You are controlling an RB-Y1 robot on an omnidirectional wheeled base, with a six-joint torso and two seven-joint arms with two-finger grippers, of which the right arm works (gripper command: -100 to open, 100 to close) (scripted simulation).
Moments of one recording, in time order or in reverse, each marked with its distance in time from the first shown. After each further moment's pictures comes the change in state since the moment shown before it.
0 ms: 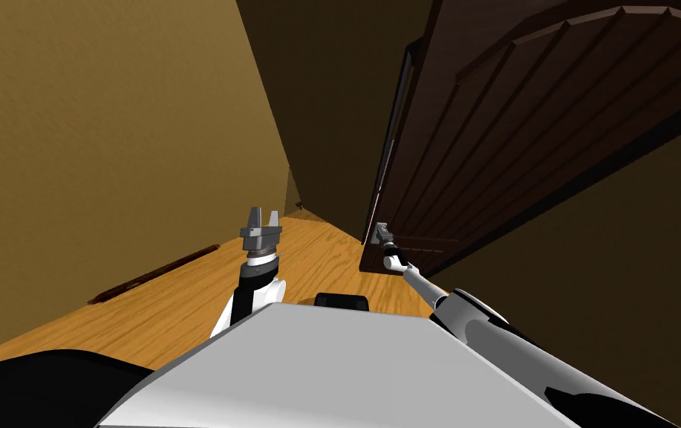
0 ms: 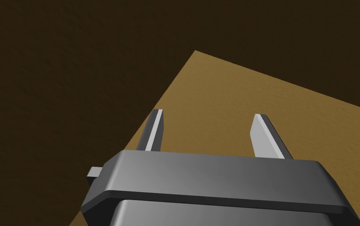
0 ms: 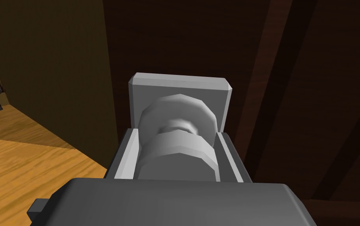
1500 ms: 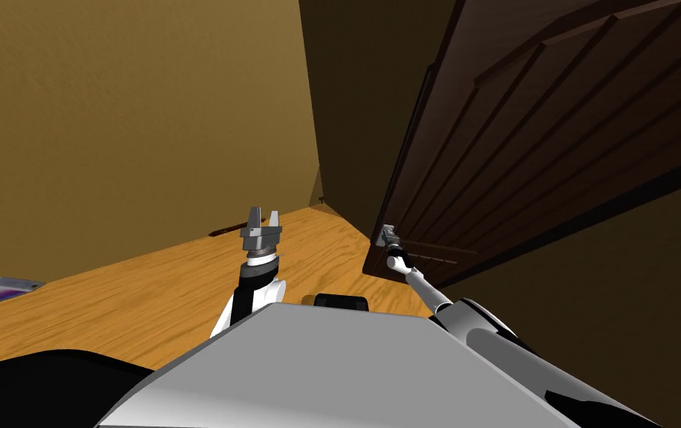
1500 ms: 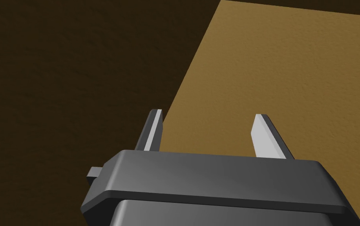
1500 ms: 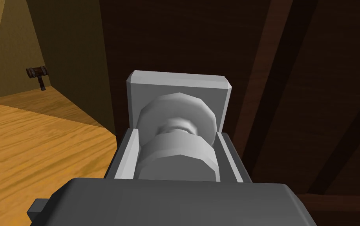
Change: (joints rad) arm 0.062 0.032 -0.193 -0.020 0.005 0.079 0.101
